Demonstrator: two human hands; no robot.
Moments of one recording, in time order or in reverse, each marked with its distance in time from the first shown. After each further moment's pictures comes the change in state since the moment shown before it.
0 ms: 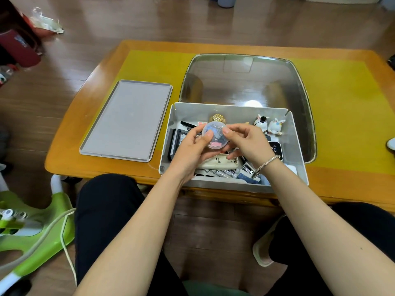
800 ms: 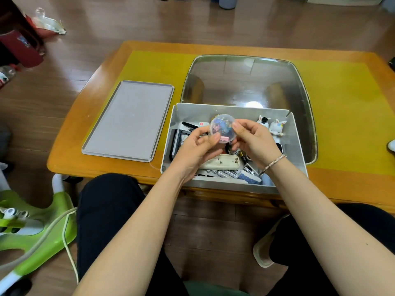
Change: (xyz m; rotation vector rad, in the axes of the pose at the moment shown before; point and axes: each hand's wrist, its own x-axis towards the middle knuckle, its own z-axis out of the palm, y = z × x) left_hand -0.002 0.003 -0.001 -0.048 -0.067 -0.022; right_hand 0.008 0.006 -0.009 0.156 -0.019 -0.049
